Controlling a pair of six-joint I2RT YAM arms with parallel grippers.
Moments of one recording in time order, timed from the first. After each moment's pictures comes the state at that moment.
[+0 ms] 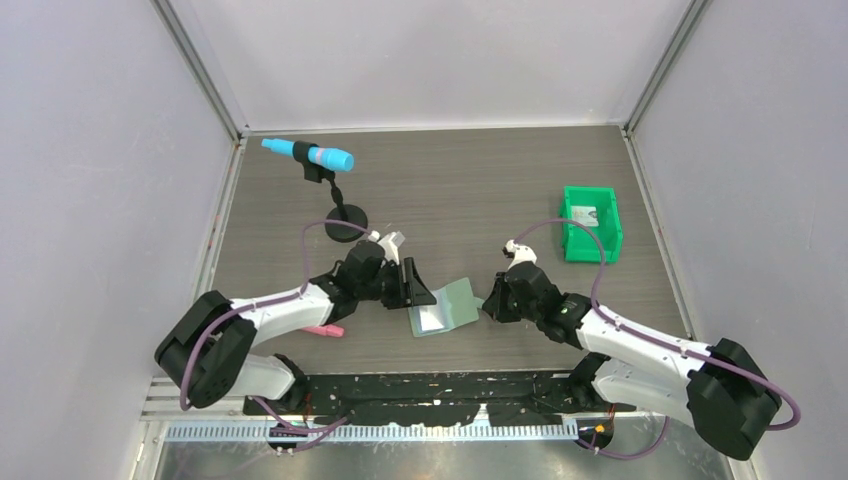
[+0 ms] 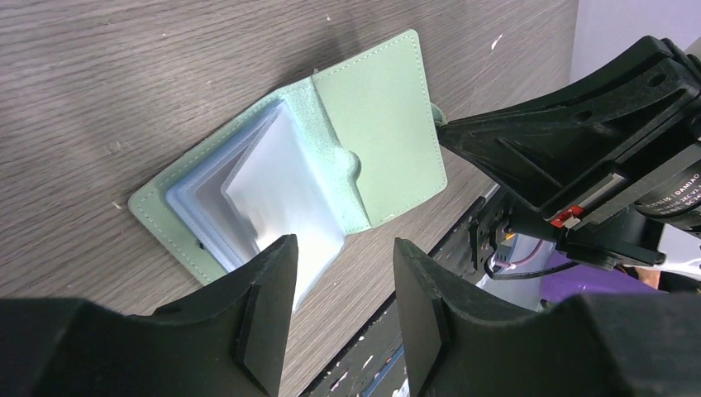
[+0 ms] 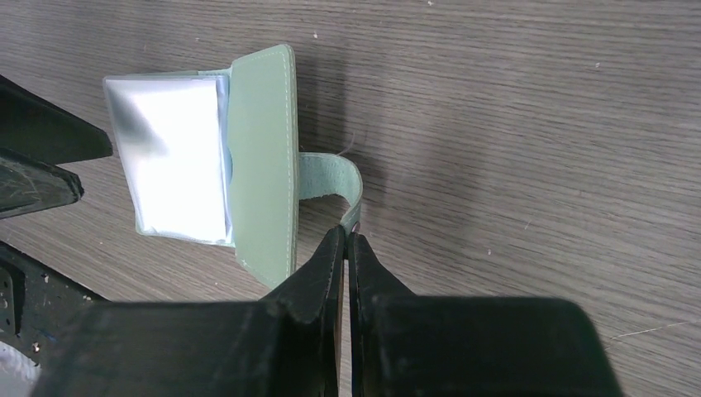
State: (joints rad) left arm -0.70 1.34 0.52 0.18 0.37 -0.84; right arm 0.75 1.00 0.39 -0.16 0.07 0.66
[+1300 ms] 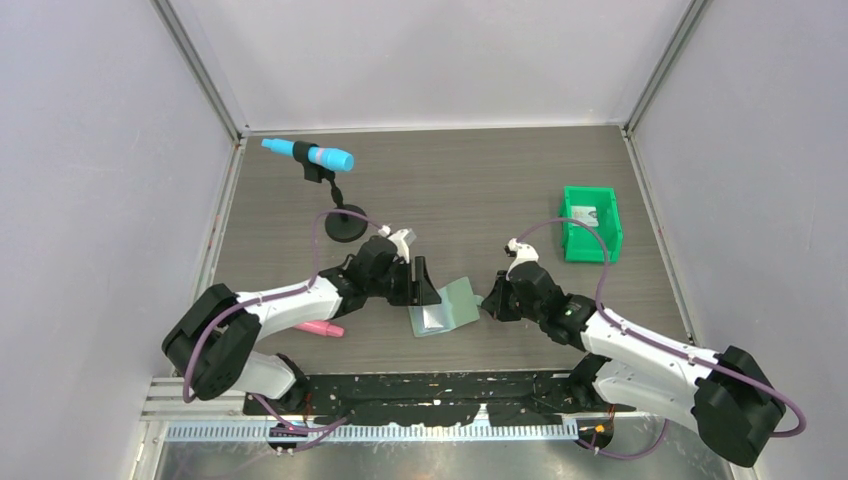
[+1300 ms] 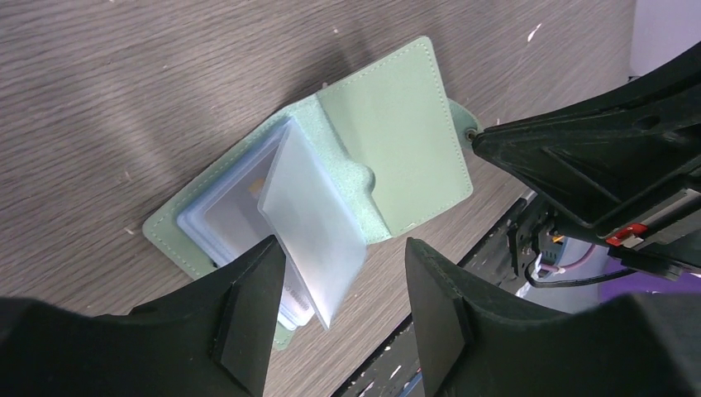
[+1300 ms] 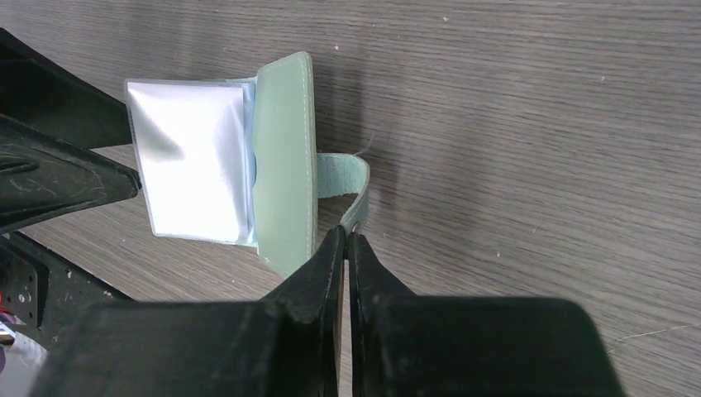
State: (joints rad) left arm -0.75 1.39 0.62 0.07 0.29 -0.73; right arm 0.75 0.96 0.39 -0.16 0.06 0.66
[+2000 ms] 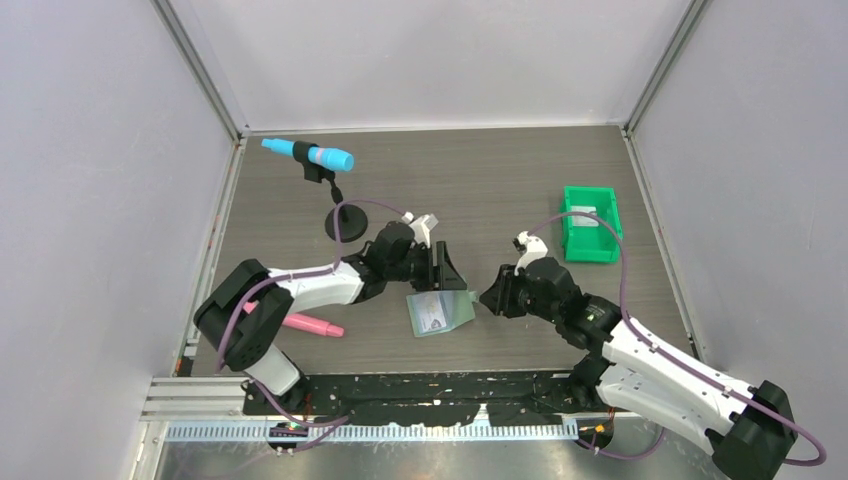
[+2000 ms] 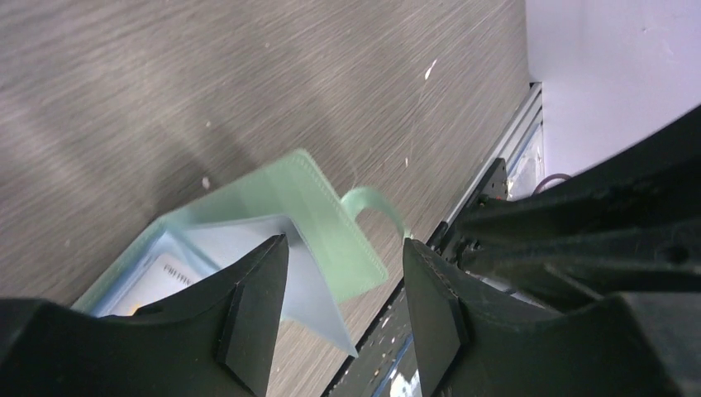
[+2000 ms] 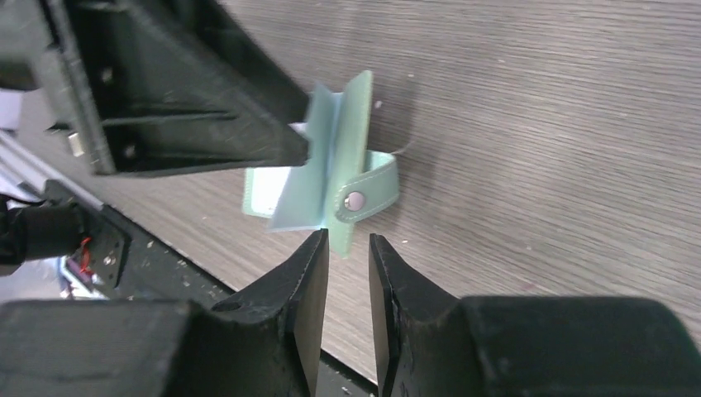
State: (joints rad) left arm -0.77 1.56 0.74 0.25 0.41 -0.81; right arm 0.75 0.77 0.48 -0.31 0.02 0.64
